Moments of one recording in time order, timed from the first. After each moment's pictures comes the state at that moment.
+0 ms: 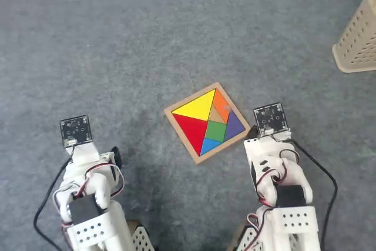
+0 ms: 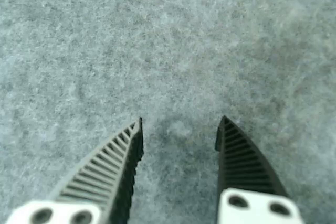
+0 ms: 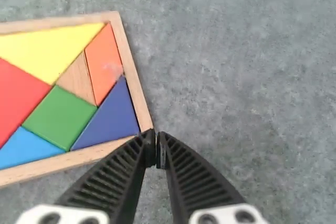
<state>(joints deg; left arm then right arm) -27.2 -103.3 97.3 72.2 -0.4 -8.2 -84.7 91.6 40.0 11.8</state>
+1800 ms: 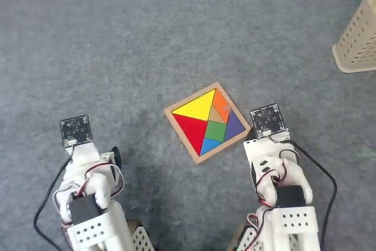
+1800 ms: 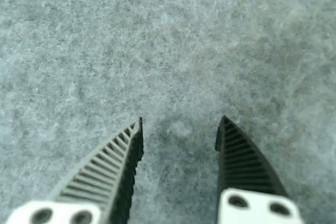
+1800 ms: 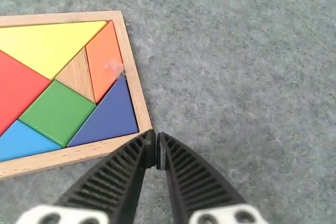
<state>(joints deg) -27.2 -103.3 97.3 72.2 -0.4 -8.2 -85.1 92.0 40.0 14.6</state>
